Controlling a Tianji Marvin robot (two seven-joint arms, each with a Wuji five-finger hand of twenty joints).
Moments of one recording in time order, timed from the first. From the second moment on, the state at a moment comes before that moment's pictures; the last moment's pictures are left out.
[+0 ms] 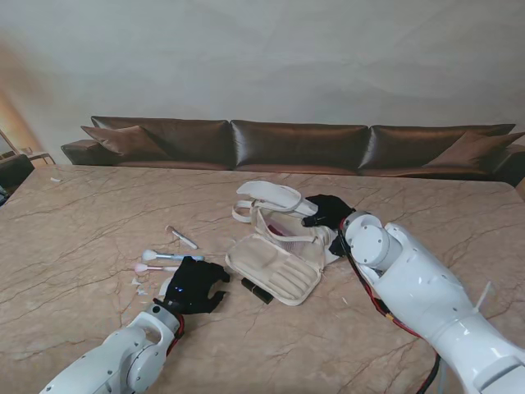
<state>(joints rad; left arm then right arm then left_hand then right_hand) 1.47 -1.08 -0.91 -1.30 1.02 -0.06 0.43 -1.02 -1.18 0.92 -1.01 -0.33 0.01 0.06 0.44 -0.43 0.95 -0.09 0.69 0.00 0.52 0.30 0.66 -0.02 0.42 0.47 0.57 0.15 0.48 0.78 0.14 0.24 1.03 0.71 0.53 -0.63 1.13 -0.32 0.71 -0.17 0.95 0.34 1.05 -0.01 0.83 0.44 1.18 0.12 0.78 0.64 0.87 0.20 1.45 0.43</state>
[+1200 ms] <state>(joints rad) 1.44 -1.11 -0.84 -1.25 0.96 -0.08 0.51 -1.03 -1.17 0.94 -1.02 -0.35 0.02 0.05 0.52 -0.59 0.94 -0.16 0.65 -0.20 0.92 0.46 0.58 -0.01 0.43 0.51 0.50 0.16 0.47 0.77 0.07 0.22 0.99 0.73 0.53 -0.63 1.13 -0.32 0.71 -0.17 0.95 0.34 1.05 -0.01 0.85 0.45 1.19 0.12 0.79 0.64 0.87 0.20 1.45 0.43</state>
